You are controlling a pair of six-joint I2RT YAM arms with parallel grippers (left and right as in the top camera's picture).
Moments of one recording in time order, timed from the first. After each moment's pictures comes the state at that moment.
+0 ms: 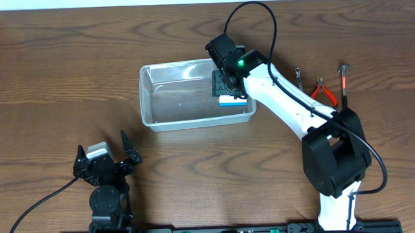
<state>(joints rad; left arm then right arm) -0.10 0.06 0.02 -0.09 -0.38 -0.10 0.57 2.03 1.65 -0.86 0.16 0.58</state>
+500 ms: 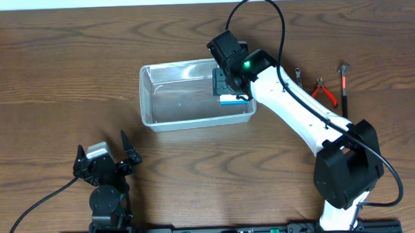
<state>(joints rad) -0.10 0.06 0.02 -0.09 -0.38 -0.10 0.59 1.95 1.64 -0.89 0.16 0.57</state>
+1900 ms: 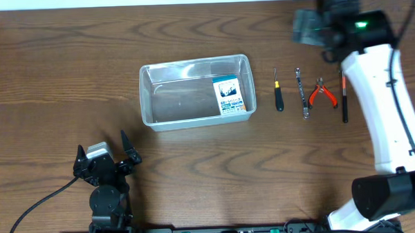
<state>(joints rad) -0.10 0.06 0.02 -0.09 -0.38 -0.10 0.16 1.76 1.90 -1.09 0.35 0.35</state>
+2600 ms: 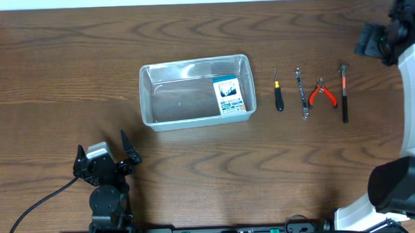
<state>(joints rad) -0.10 0.06 0.02 -0.09 -0.38 -0.09 -0.21 1.77 1.78 -1.09 0.30 0.19</state>
